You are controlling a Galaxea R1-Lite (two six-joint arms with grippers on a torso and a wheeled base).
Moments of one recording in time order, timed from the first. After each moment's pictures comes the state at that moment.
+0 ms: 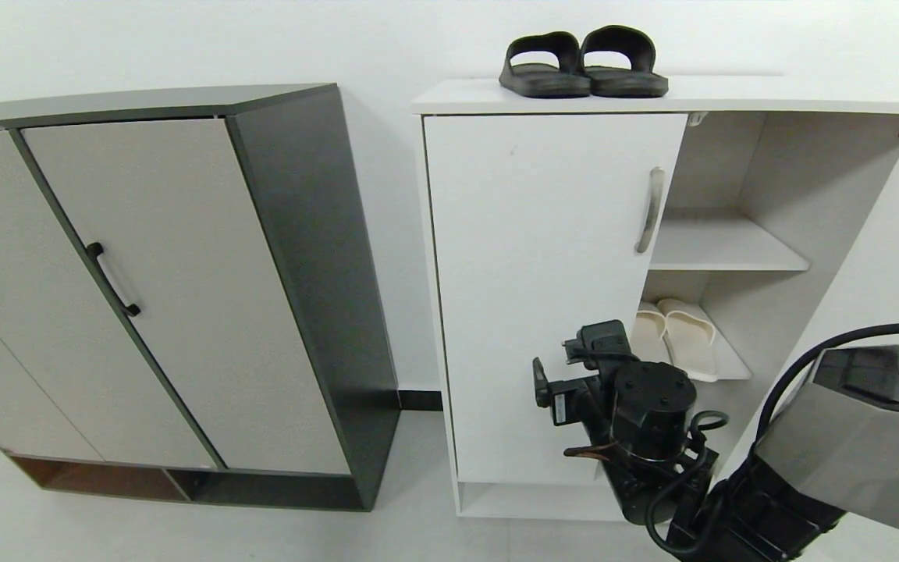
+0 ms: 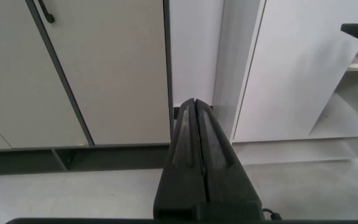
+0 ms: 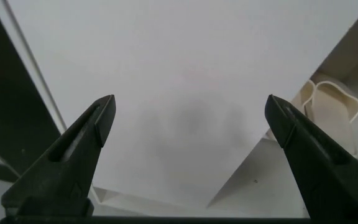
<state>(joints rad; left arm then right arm) 0.00 0.00 0.00 0.00 -0.04 0.01 0.77 2.14 -0.73 -1.40 -0.65 -0.08</state>
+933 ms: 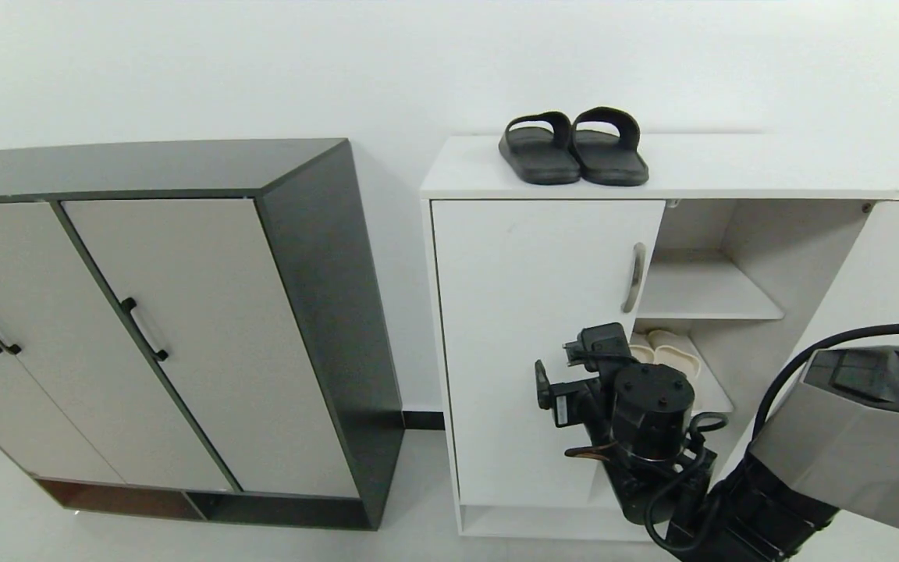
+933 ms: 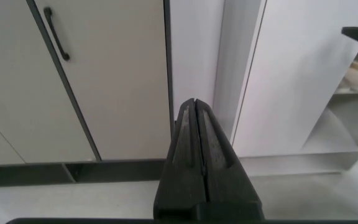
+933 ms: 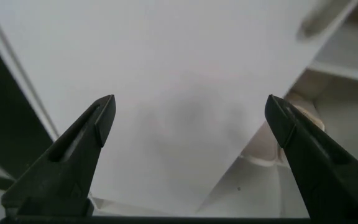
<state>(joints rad) 0.00 0.00 0.00 0.00 -0.04 0.01 0.76 2.16 -0.73 -1.40 -0.65 -0.08</state>
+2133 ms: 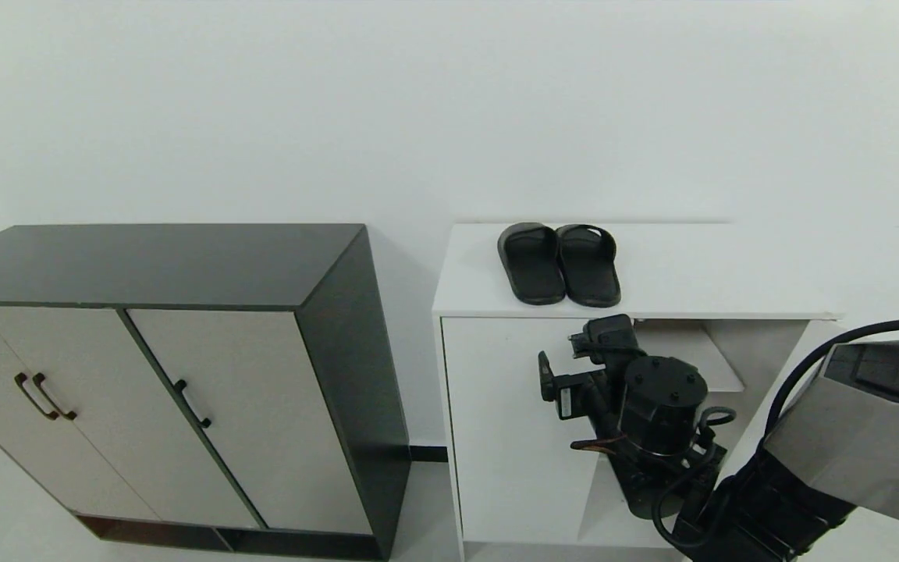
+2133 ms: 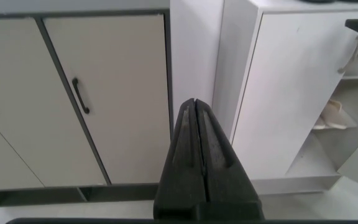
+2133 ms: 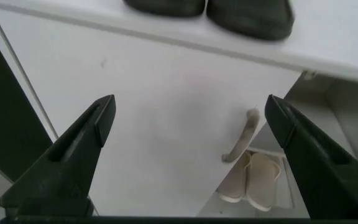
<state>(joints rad) 0.00 0.00 0.00 0.00 -0.04 0.01 0.76 2.13 -0.72 -1.41 -0.65 -0.10</state>
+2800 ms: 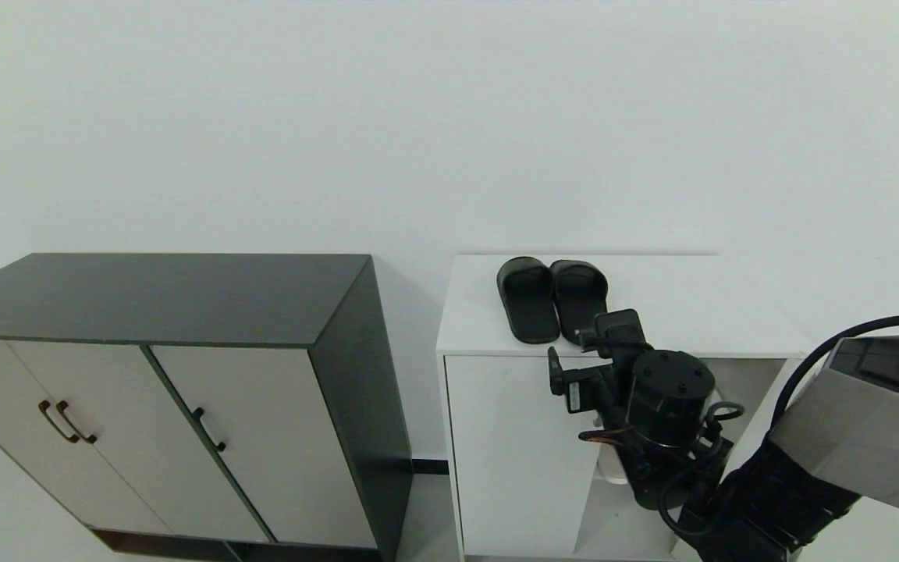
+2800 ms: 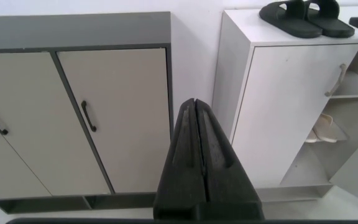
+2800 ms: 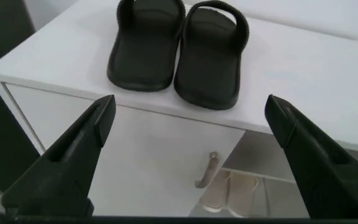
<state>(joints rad) 0.00 0.00 0.00 0.00 -0.04 0.01 0.73 2.13 -0.72 -1.42 -0.65 -0.13</state>
